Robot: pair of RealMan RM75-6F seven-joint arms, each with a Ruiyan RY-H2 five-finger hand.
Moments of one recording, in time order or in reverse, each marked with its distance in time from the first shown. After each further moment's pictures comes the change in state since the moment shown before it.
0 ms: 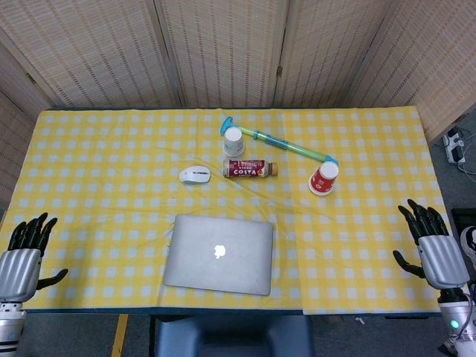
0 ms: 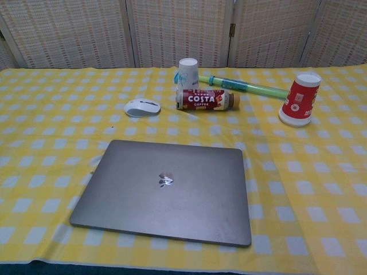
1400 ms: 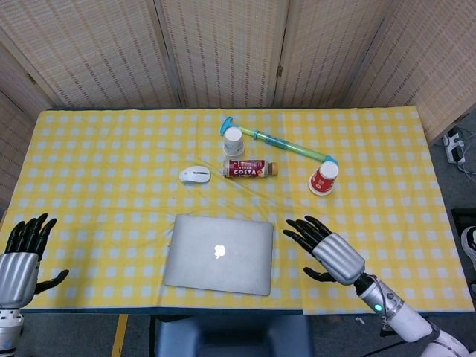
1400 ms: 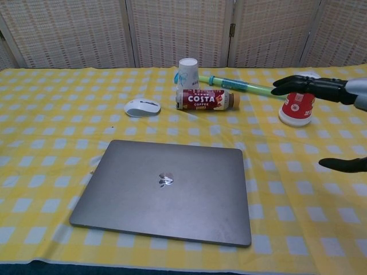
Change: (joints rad) left arm 0.024 0.015 0.016 -0.020 0.089 0.080 -0.023; right arm 0.320 -0.116 -0.061 -0.042 -0.322 -0.262 0.072
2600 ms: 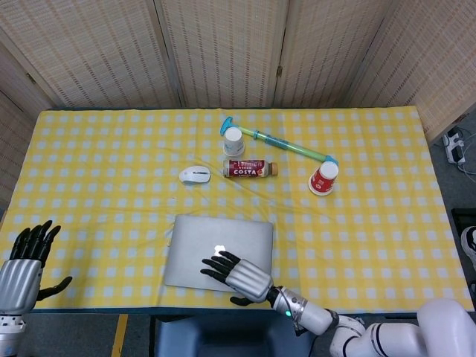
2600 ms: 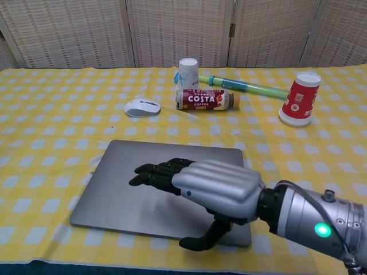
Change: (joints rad) left arm 0.018 -0.027 0.028 0.052 0.039 0.011 -0.062; right arm 0.242 -0.527 0.009 0.206 0.117 -0.277 -0.163
